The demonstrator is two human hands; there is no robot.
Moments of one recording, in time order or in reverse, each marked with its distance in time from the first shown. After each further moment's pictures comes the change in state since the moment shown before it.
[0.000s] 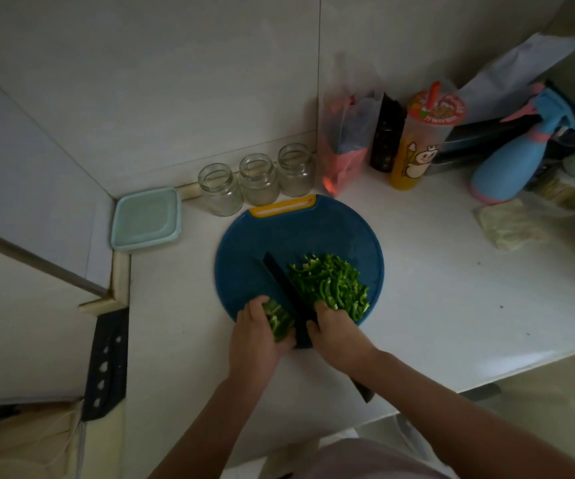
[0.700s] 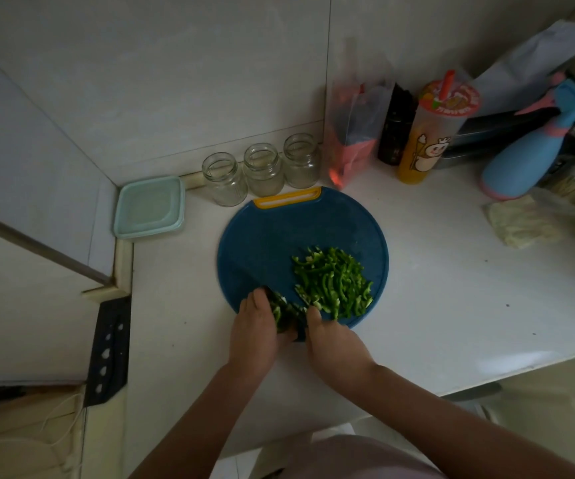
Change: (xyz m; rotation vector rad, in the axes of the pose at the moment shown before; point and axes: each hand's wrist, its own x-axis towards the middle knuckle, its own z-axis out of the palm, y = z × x) left_hand 0.004 0.002 -0.004 0.094 -0.083 0.008; right_hand -0.014 0.000 0.019 -0.336 -0.026 -0.086
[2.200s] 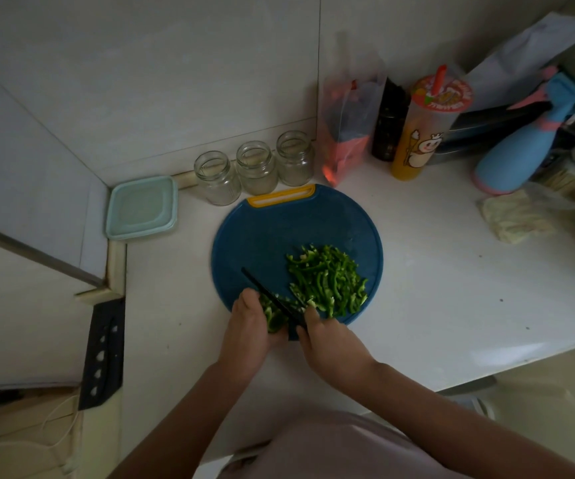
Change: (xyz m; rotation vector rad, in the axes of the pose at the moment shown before) left_hand 0.002 -0.006 -0.002 -0.104 0.008 0.021; right_hand -0.003 0.004 -0.003 0.090 0.015 -0.031
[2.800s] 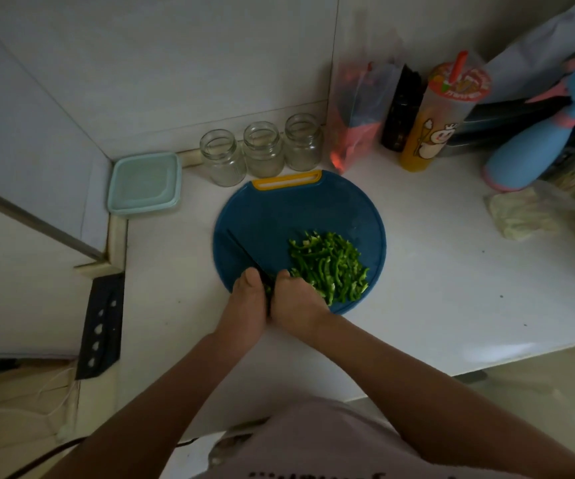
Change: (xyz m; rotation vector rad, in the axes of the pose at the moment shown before) left_hand 0.011 -0.010 0.004 0.084 -0.003 0.045; right_hand 0.044 -0.042 -0.005 0.061 -0.068 0.103
